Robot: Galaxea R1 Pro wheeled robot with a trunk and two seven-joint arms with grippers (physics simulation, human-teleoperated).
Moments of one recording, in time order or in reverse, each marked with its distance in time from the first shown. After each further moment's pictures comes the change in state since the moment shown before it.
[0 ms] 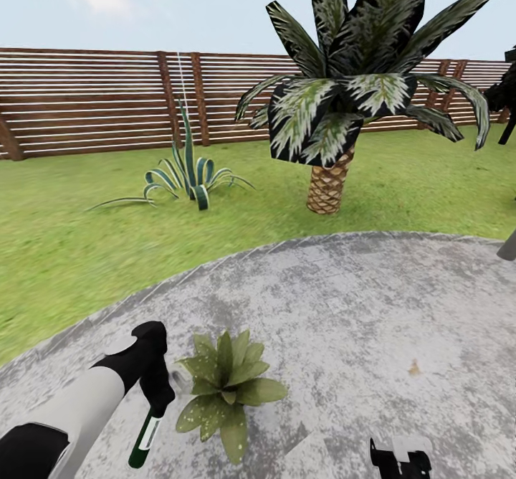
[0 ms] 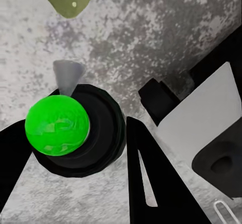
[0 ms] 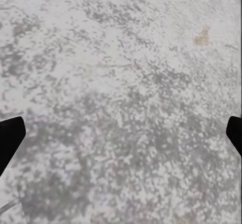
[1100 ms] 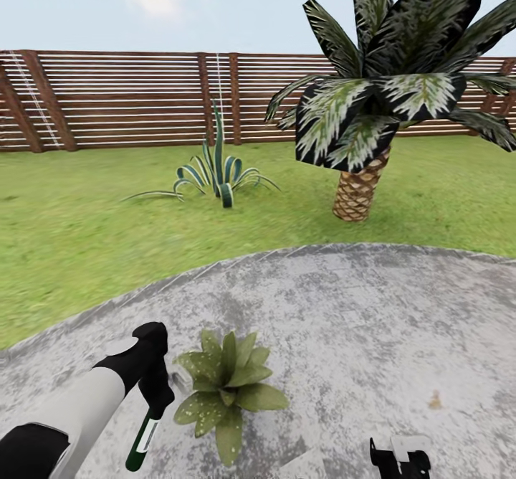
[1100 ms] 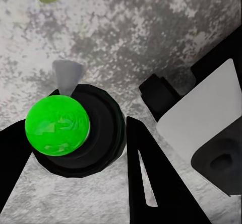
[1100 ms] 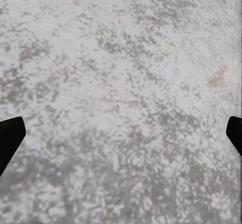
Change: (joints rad) left arm 0.002 -0.001 -0.015 0.004 -0.006 0.031 0.001; right arm 0.000 0.000 0.002 -0.001 0.002 0.000 0.001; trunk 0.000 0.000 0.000
